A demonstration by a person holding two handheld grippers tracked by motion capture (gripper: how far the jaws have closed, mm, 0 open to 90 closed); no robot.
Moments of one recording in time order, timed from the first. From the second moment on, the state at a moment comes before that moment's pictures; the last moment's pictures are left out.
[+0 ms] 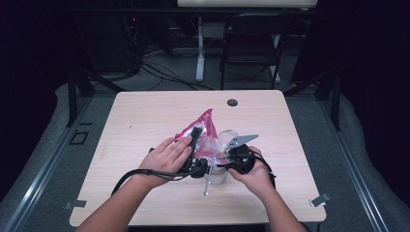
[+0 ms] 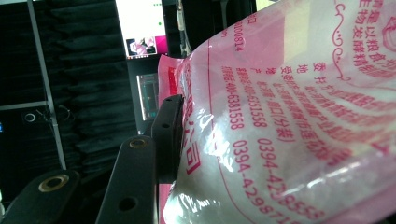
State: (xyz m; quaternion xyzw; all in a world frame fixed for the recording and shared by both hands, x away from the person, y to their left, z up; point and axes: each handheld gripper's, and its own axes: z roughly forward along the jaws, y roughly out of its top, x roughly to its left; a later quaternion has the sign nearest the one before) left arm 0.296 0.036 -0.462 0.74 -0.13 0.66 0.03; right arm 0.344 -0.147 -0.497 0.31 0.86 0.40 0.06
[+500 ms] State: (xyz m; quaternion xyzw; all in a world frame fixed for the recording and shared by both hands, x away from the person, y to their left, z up) left arm 0.297 0.038 -0.463 0.75 -0.12 0.65 0.04; right arm 0.345 -0.145 -0.499 0.31 0.86 0.40 0.05
